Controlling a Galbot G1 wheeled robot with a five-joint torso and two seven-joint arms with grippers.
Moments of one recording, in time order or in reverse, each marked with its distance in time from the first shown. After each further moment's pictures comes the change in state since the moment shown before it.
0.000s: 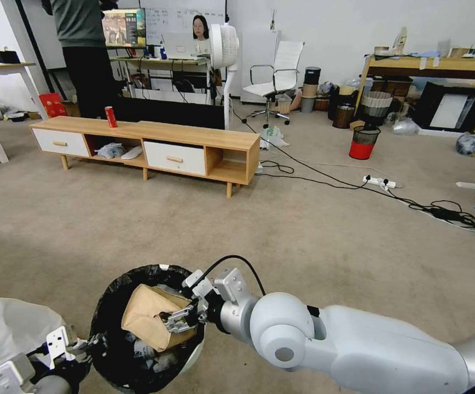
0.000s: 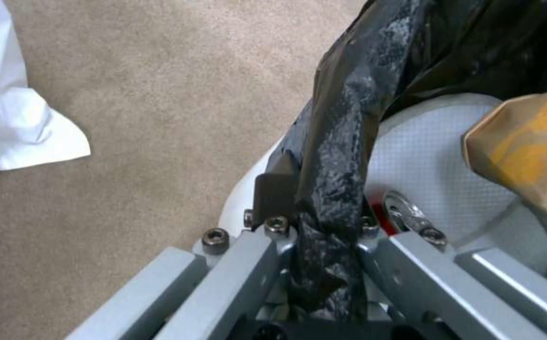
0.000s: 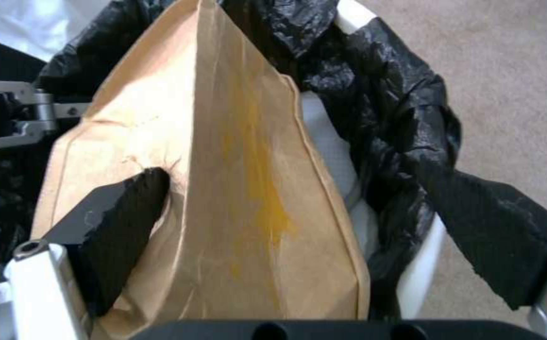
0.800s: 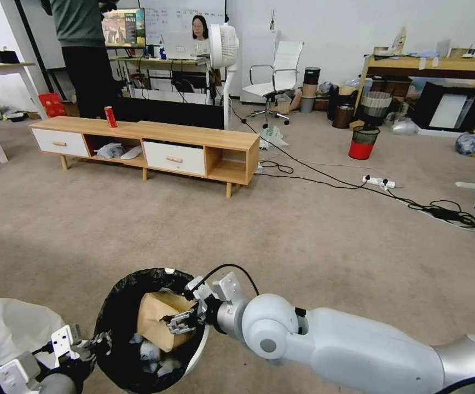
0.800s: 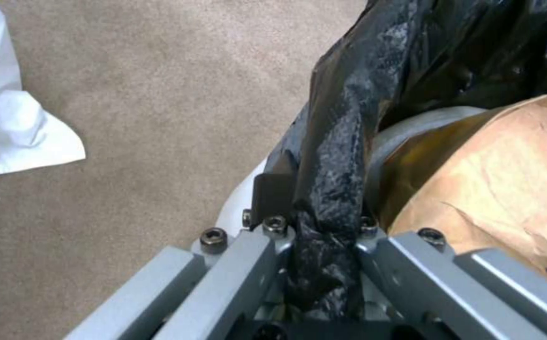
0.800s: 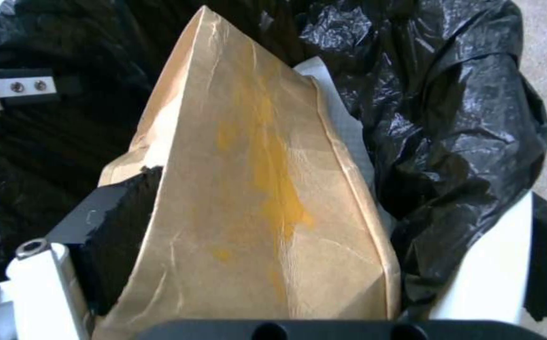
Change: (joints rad) left arm -0.011 0.000 0.007 0.012 0.007 -0.001 0.011; right arm -0.015 0.060 -0.035 -0.135 0.003 0.045 -0.064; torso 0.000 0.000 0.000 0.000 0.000
